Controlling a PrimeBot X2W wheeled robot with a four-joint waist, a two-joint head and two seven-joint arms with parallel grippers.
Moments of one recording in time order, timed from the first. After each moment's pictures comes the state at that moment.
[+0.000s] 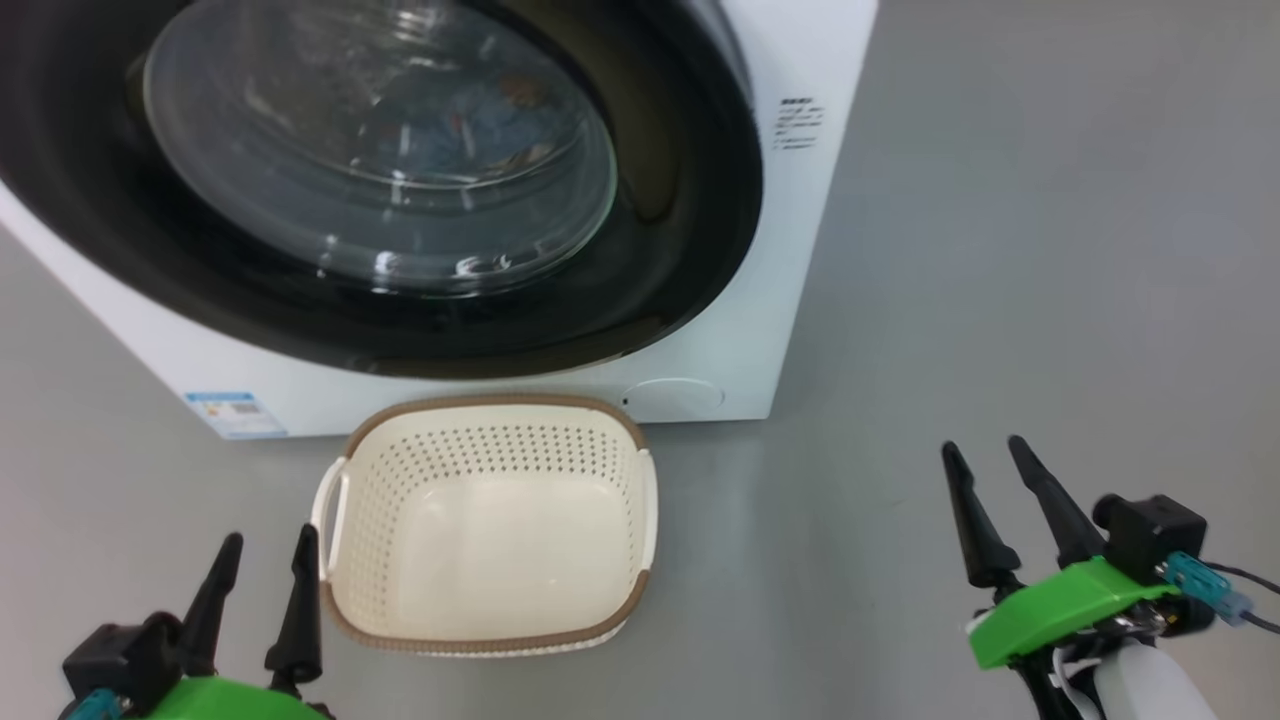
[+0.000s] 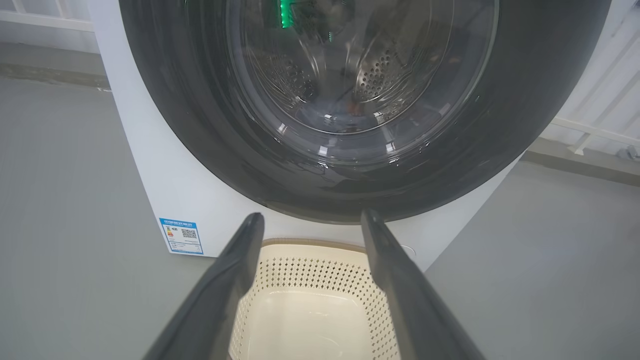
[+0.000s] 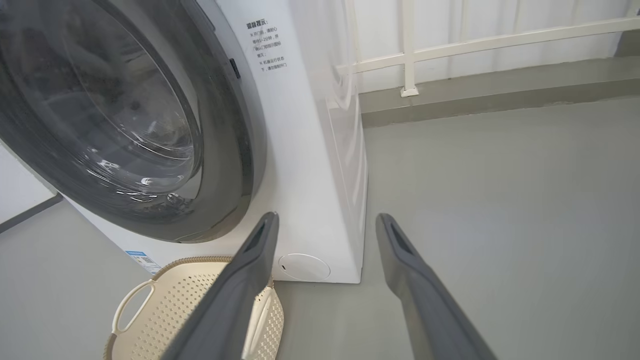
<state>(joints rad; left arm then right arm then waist) -0.06 0.19 -0.11 0.22 -0.47 -0.13 -0.26 -0.22 -0.12 0.03 0.38 0.33 0.14 -0.26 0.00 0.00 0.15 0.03</state>
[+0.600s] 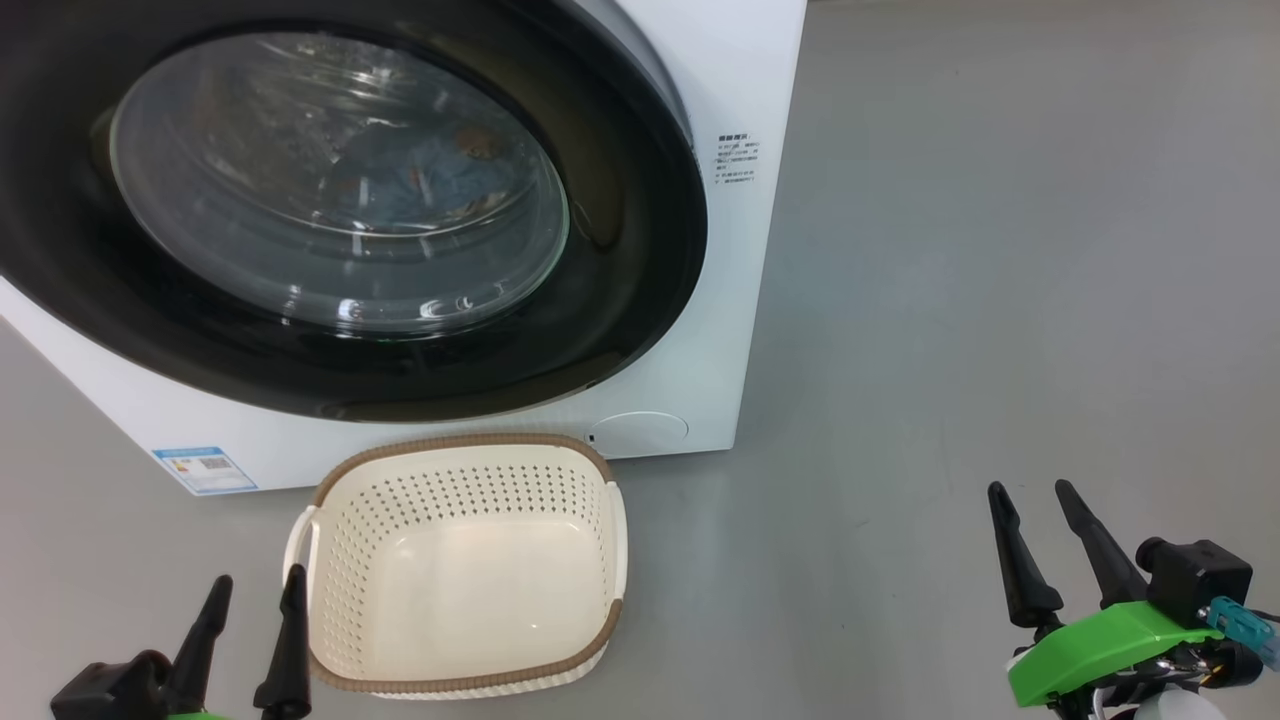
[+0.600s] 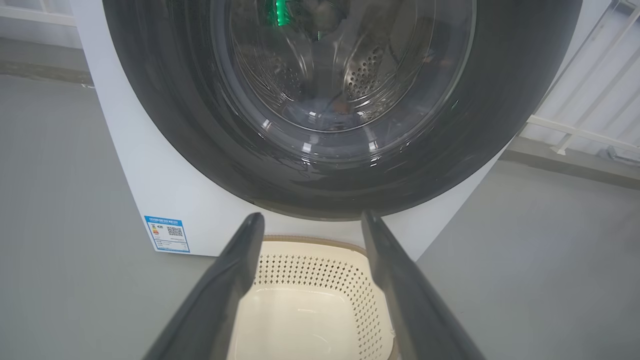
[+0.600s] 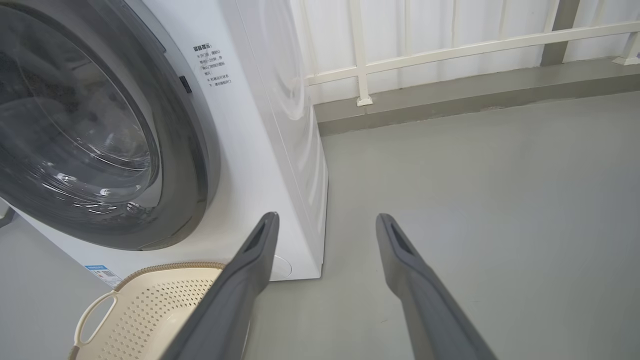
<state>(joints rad) 0.00 0.20 -0.09 0.22 -0.50 -0.13 -0.26 -0.14 -0.14 -0.03 0.36 0.33 0.14 -0.26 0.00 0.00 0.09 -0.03</state>
